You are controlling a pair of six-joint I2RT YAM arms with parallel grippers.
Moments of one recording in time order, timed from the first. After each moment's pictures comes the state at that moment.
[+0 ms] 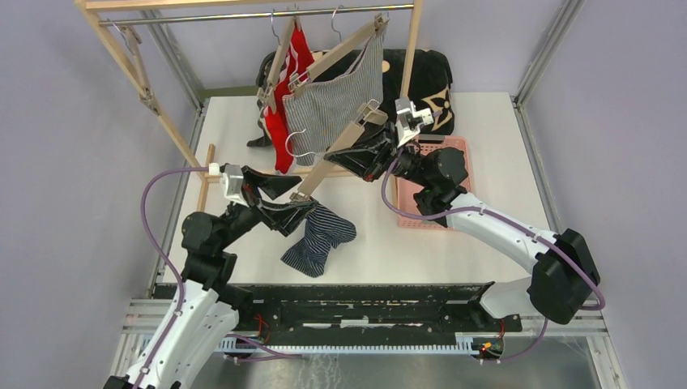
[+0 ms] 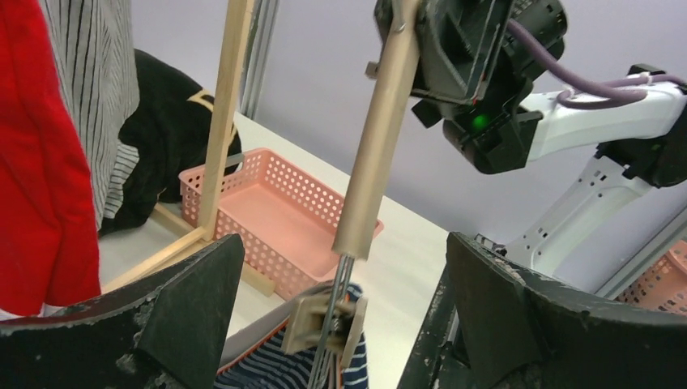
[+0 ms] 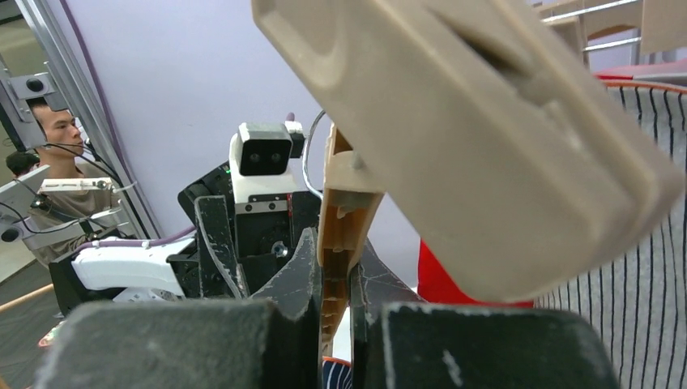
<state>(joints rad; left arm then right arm) -0.32 0.55 0.50 0.42 0.64 -0.56 0.73 1.38 1.00 0.99 -0.61 0.62</state>
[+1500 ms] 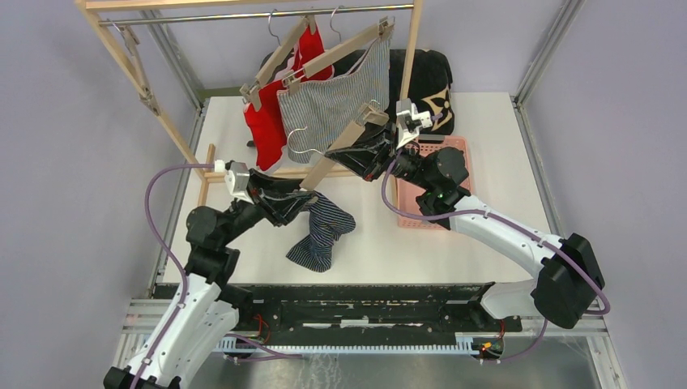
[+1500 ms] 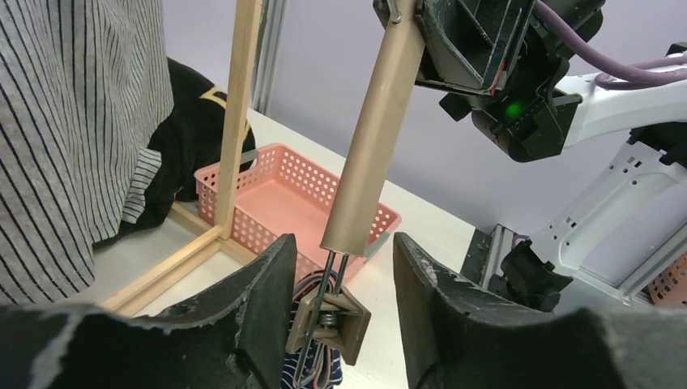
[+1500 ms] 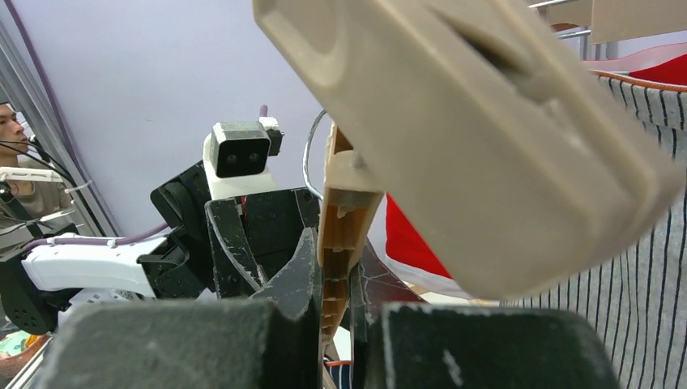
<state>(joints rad) -0.32 0.59 0.50 0.43 0.64 -0.48 0.73 1.34 0.99 0.90 -0.54 0.53</state>
